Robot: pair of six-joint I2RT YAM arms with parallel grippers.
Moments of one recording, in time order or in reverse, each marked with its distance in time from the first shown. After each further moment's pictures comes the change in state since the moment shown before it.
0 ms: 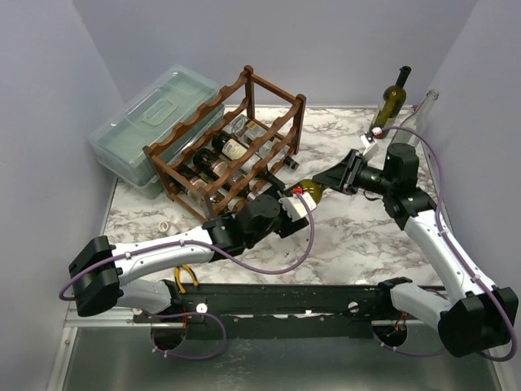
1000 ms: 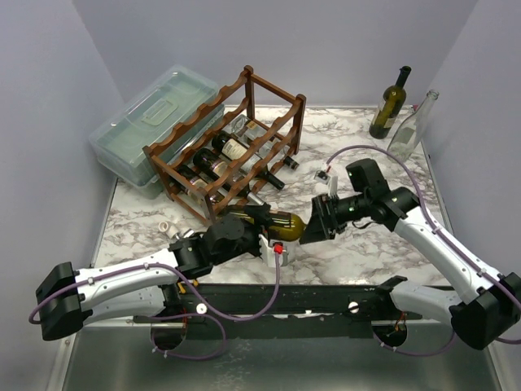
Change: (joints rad) left arm -0.002 -0.322 -0.318 0.014 0.212 0.661; right arm 0.255 0.043 0.103 -0.629 -0.064 -0.579
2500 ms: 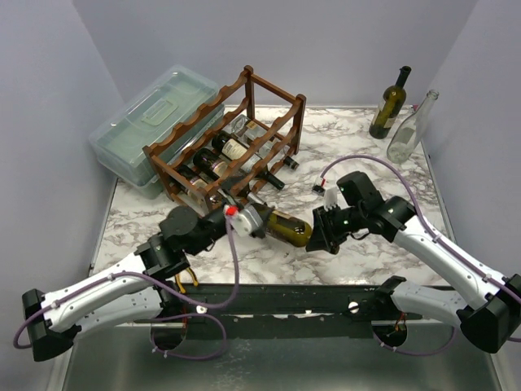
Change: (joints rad) left arm 0.057 -0.193 0.119 0.087 0.054 -0.337; right arm 0.166 -0.051 -0.051 -0.046 0.297 -0.004
